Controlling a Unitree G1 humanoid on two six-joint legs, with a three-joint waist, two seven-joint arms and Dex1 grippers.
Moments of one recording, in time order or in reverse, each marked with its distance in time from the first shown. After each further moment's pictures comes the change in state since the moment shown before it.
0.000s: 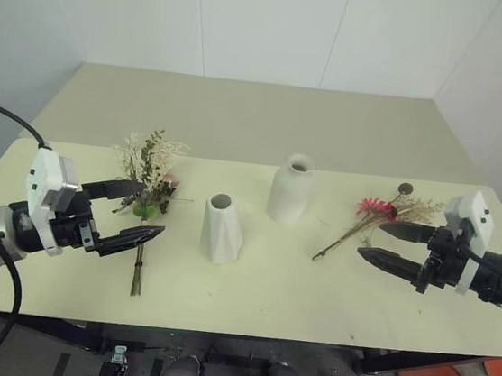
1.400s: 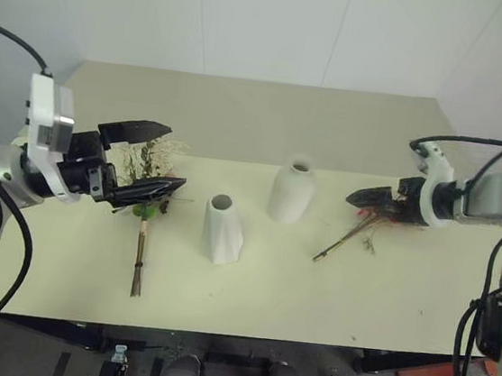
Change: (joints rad) left arm -0.379 0.007 -0.117 0.115 -0.062 0.000 -0.042; right arm -0.974 0.144 0.392 0.955 0.221 0.791 -0.707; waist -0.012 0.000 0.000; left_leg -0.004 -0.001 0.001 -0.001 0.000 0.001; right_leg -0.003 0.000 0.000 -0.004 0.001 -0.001
